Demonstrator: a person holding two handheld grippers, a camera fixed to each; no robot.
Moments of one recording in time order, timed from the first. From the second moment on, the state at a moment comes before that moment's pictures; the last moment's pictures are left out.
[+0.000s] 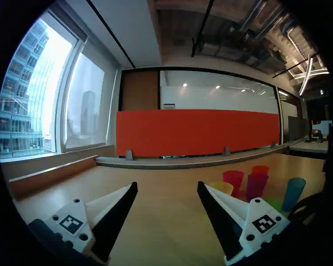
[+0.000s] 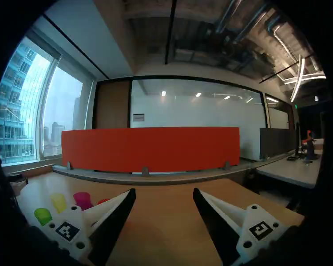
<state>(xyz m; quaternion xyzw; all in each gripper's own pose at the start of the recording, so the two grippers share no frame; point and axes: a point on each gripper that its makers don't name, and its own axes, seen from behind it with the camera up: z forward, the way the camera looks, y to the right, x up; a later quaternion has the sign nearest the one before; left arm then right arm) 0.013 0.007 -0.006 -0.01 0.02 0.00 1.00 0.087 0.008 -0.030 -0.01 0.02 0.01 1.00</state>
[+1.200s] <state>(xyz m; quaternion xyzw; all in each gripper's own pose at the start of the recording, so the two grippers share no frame) 0.001 0.009 -0.002 -0.02 0.00 0.00 1.00 0.090 0.017 -0.035 -0.01 0.02 0.02 1.00</state>
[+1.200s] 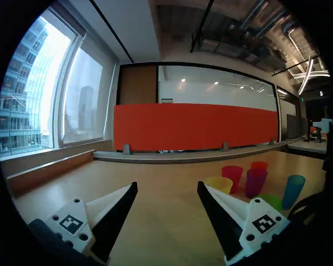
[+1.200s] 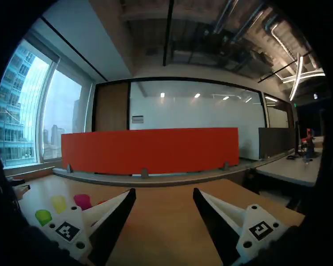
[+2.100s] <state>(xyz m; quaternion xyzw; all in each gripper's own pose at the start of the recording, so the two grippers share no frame) 0.001 0.009 -0.002 -0.02 0.00 0.00 1.00 0.064 -0.002 -0.015 0.02 0.04 0.00 1.00</state>
